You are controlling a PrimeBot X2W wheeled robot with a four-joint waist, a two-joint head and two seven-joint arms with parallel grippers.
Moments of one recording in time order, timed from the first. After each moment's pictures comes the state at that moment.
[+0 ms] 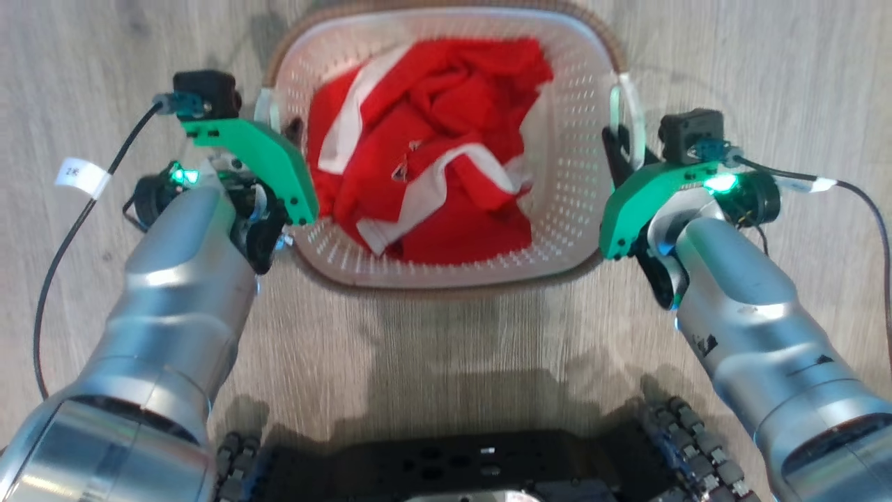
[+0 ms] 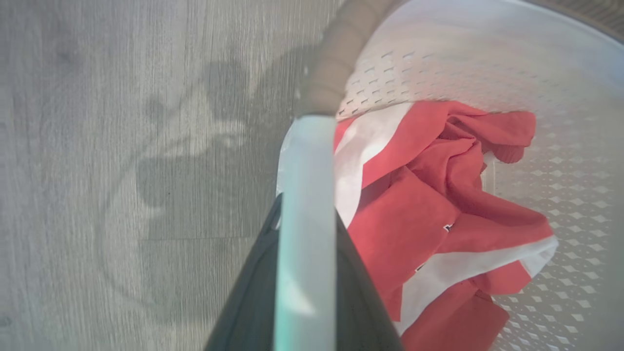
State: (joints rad) left arm -1.00 0.03 -0.54 1.22 -0.71 -0.13 -0.05; right arm -0.86 -0.06 0.47 1.03 0.44 0.13 -0.23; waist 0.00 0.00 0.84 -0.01
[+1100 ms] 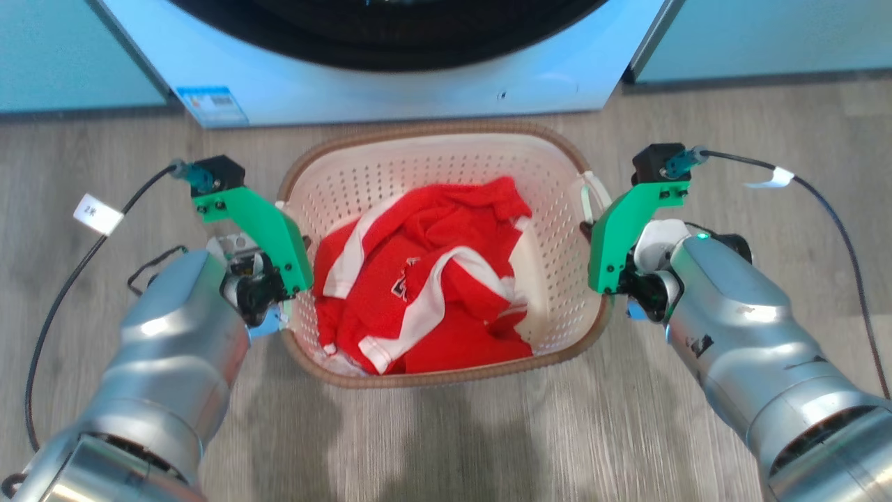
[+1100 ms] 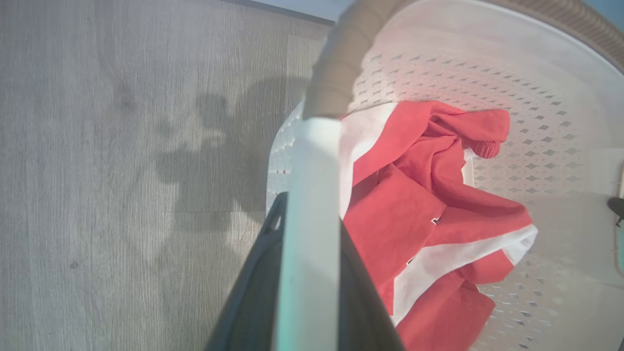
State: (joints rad) left arm -0.90 0.08 -0.69 1.24 -0.99 -0.12 0.25; right arm -0.90 -0.05 0.63 1.19 0.79 0.13 0.16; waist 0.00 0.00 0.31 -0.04
